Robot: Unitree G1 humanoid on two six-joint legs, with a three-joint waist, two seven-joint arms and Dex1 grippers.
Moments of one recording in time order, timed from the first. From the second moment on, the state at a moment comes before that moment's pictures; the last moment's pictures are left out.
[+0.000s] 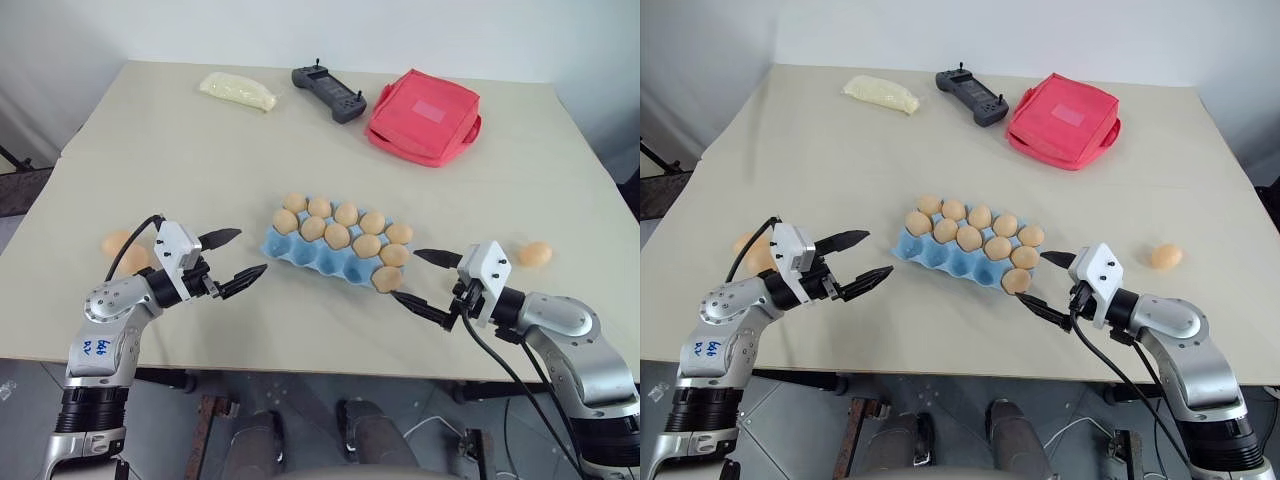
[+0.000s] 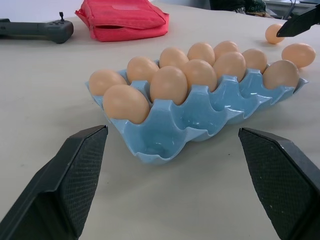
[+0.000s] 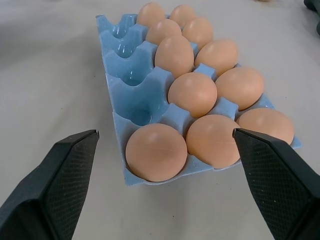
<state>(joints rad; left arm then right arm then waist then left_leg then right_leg) -0.23 0.56 0.15 -0.04 -0.41 0.18 -0.86 -0.09 -0.65 -0.07 -0.31 0.38 0.30 0.86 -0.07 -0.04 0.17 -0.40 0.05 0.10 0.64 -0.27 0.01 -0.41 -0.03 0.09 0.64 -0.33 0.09</state>
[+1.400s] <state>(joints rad) -0.41 0.51 -0.01 0.11 -0.40 0.19 -1.04 0.40 -0.73 -0.61 -0.63 0.56 0.60 0.71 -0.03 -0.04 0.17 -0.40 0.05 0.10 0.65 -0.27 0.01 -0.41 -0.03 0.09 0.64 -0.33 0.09</state>
